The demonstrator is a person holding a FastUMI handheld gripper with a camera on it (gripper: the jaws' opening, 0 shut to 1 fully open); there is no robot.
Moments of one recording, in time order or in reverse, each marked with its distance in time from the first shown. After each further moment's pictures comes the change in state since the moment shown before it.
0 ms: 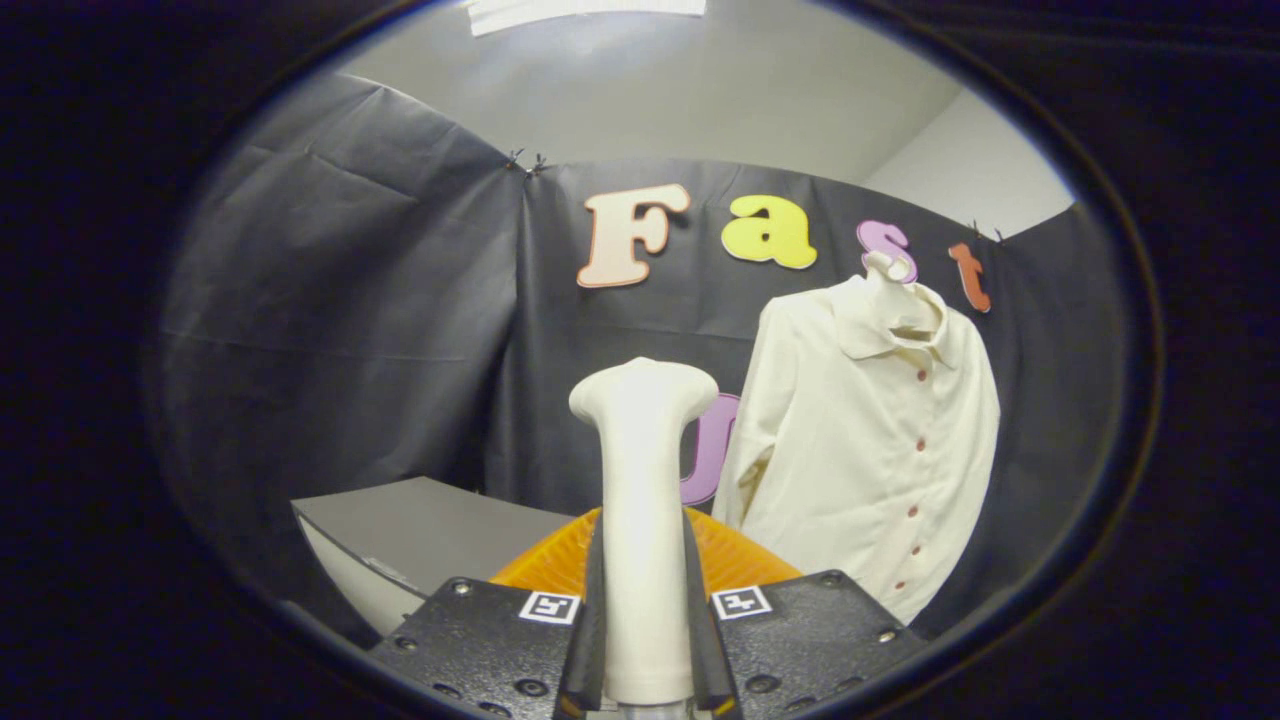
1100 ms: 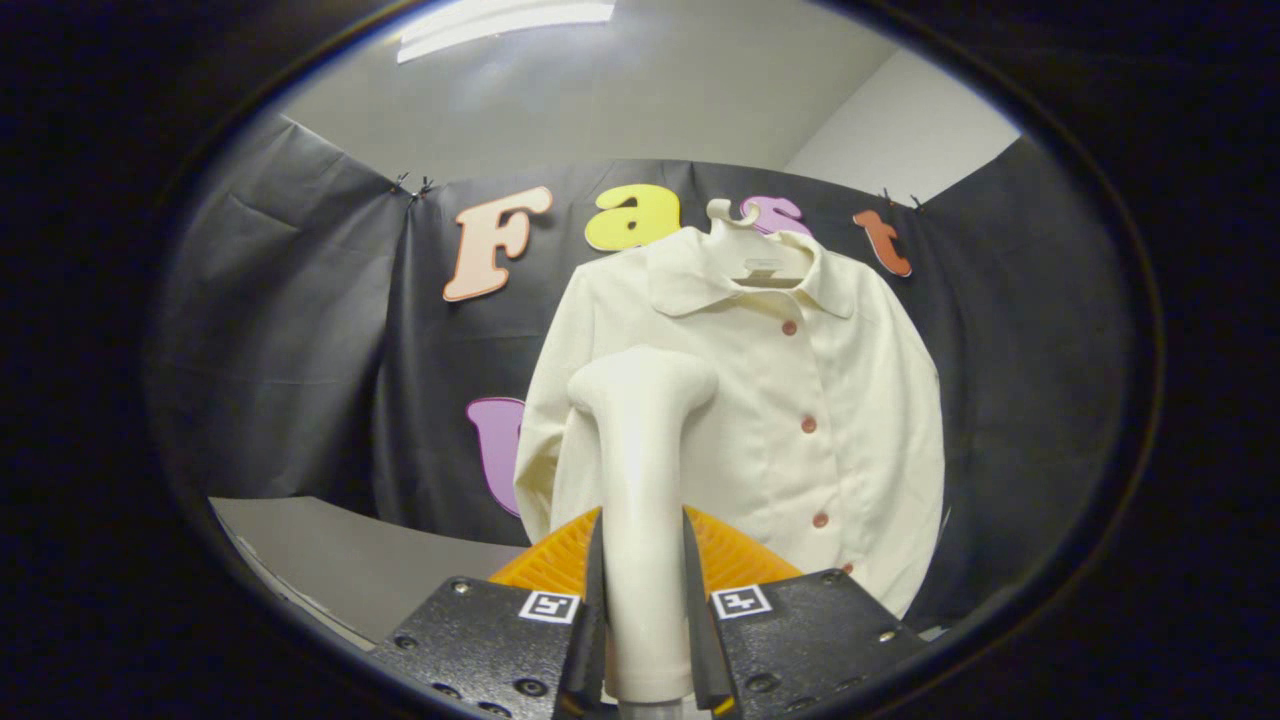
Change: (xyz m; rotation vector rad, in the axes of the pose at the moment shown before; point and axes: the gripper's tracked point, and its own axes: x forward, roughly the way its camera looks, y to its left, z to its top) arm 0.063 -0.172 -0.061 0.110 -0.062 -0.171
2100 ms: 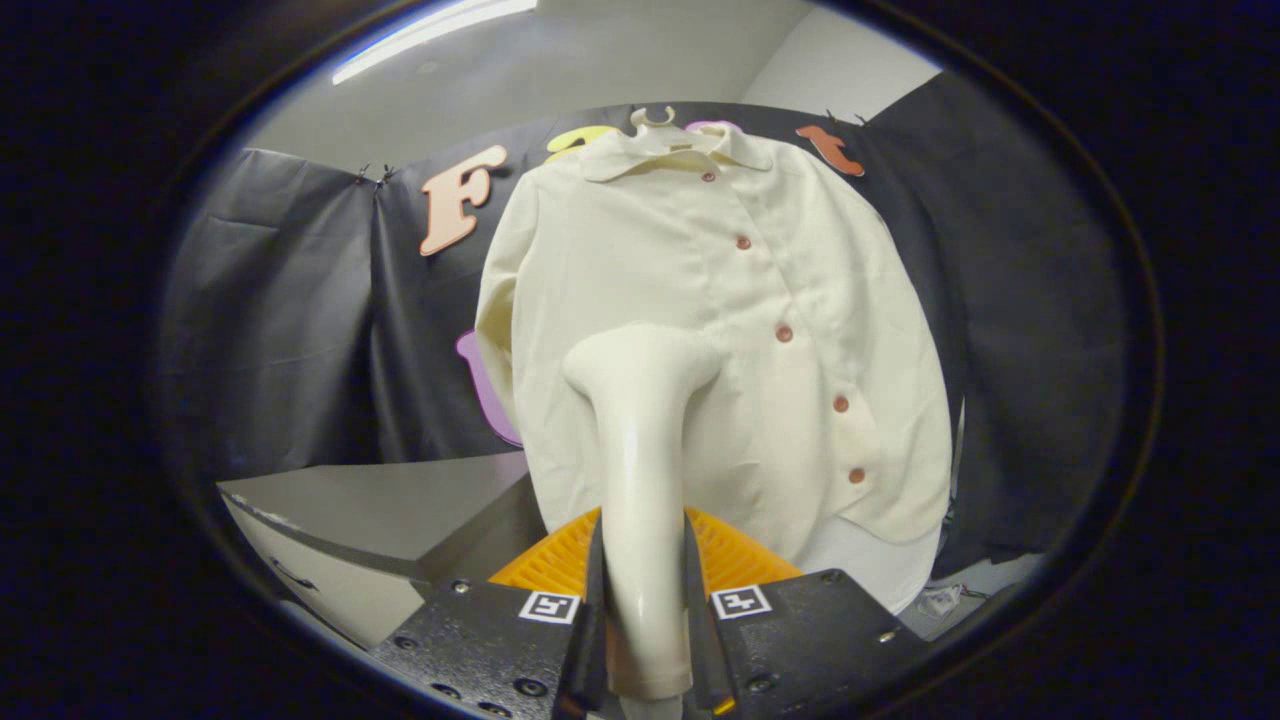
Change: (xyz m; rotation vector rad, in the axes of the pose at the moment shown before) arm -0.060 -0.022 -0.141 0.173 0.182 -0.002
